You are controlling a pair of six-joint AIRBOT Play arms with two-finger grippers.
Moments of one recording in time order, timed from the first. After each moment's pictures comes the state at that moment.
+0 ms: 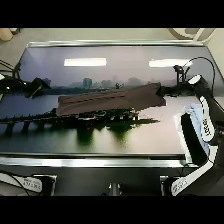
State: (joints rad) left arm 0.31 -1.67 1.59 0.94 -1.26 -1.44; right arm -0.22 -1.90 1.60 -0.99 0.97 1.00
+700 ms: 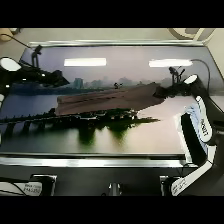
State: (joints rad) left arm 0.01 -1.57 1.60 0.89 -1.21 -1.38; right arm -0.17 -1.88 1.60 -0.89 1.08 1.06
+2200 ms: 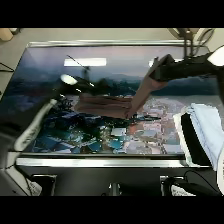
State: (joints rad) left arm -0.28 -1.83 1.63 0.50 -0.89 -1.35; right arm 0.03 -1.37 1.60 -0.93 1.23 1.17
